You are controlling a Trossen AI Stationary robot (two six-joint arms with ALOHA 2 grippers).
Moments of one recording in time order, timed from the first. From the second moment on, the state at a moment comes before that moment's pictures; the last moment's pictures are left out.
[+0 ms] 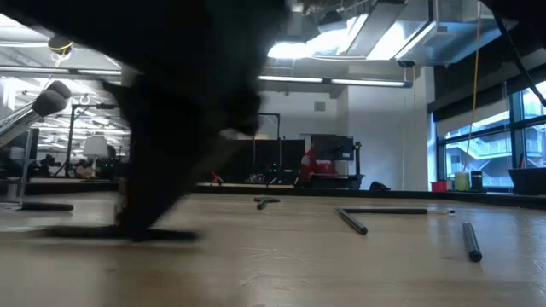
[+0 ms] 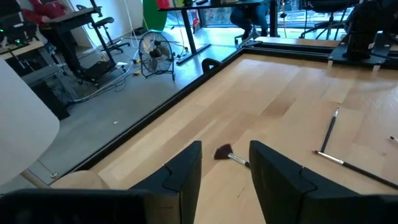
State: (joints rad) left arm -0.73 1.29 0.99 -1.01 -1.28 -1.16; right arm 0.44 2.55 2.31 -0.93 0.28 0.37
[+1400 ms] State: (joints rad) left arm -0.38 1.50 0.99 -0.31 -0.87 -0.61; right arm 0.30 1.42 0.38 1.17 0.51 0.19
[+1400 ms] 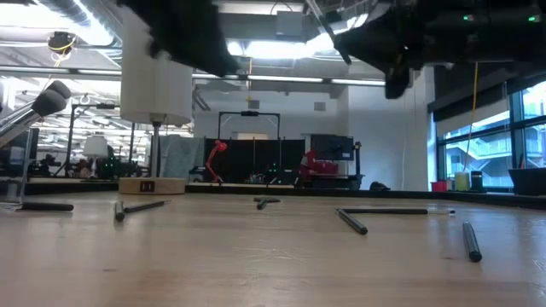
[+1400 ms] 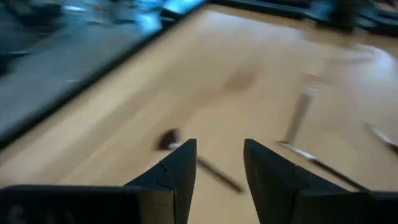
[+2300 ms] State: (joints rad) left arm -0.26 1.60 0.99 0.32 -0.50 -0.12; right arm 0.22 1.41 0.39 1.33 0.15 0.13
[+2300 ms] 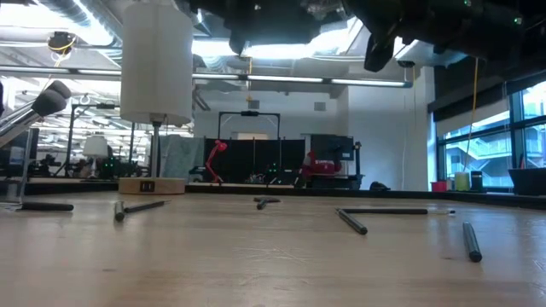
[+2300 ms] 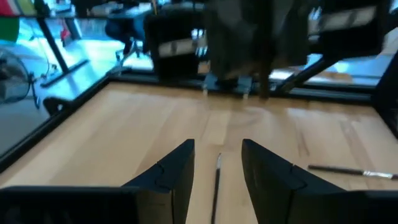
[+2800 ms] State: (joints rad) left arm -0.25 1.58 0.86 0.69 -0.45 -0.09; right arm 0.25 1.41 0.28 1.43 0.17 0.13
